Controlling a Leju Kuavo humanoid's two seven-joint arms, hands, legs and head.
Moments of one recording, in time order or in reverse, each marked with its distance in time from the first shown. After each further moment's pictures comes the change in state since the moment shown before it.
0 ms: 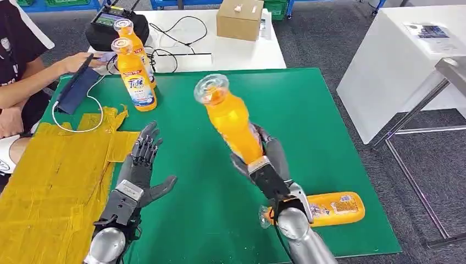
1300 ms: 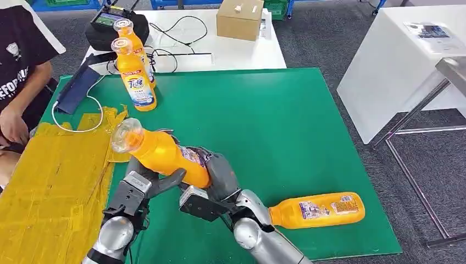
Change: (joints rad) left arm -0.078 -0.013 -0.054 0.062 0.012 0.002 -0.026; right arm -0.124 0.061 0.295 0.261 0.148 -0.074 -0.006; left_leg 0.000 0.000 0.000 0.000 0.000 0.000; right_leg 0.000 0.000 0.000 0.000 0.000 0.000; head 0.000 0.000
